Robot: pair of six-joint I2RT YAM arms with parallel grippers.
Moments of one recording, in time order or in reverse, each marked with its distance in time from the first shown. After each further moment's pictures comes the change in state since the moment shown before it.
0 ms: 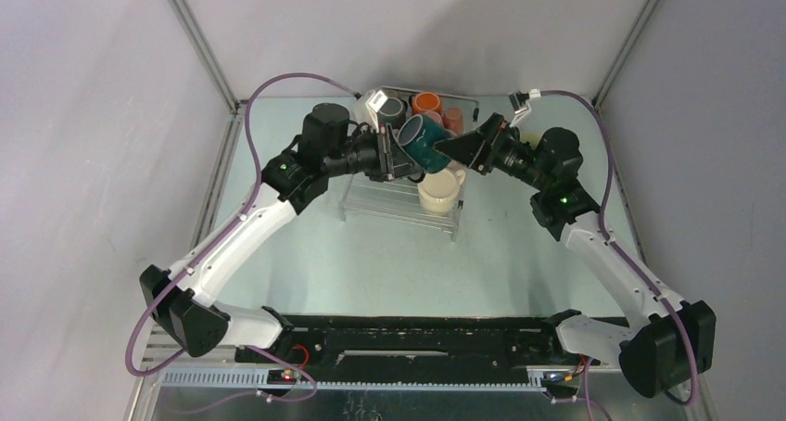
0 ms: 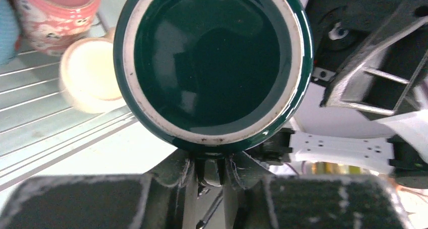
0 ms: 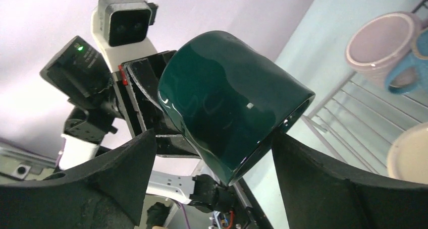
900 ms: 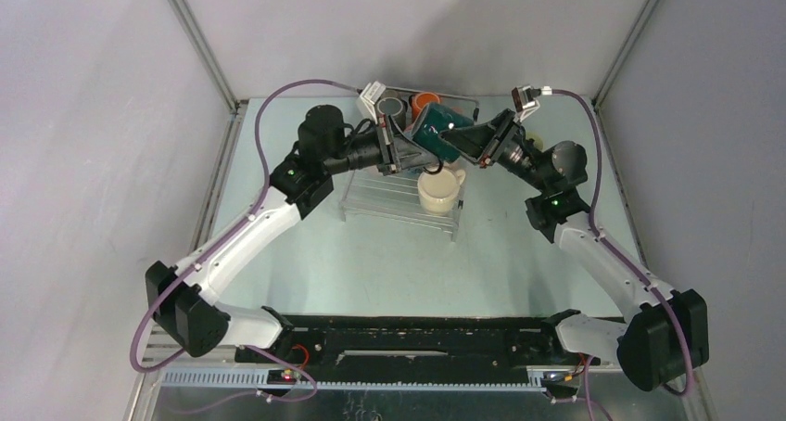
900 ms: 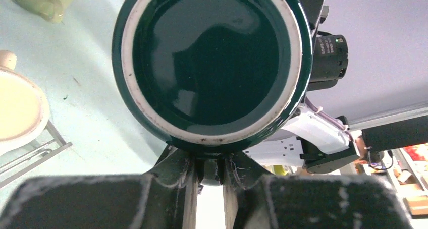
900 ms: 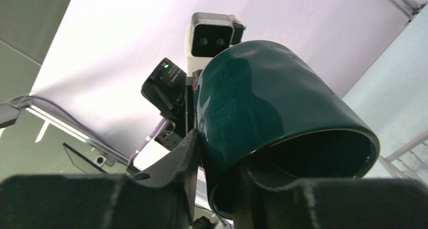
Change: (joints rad) left arm 0.005 0.000 -0.092 0.368 0.186 -0.309; right arm 0.006 0.030 -0.079 0.472 -0.027 0.333
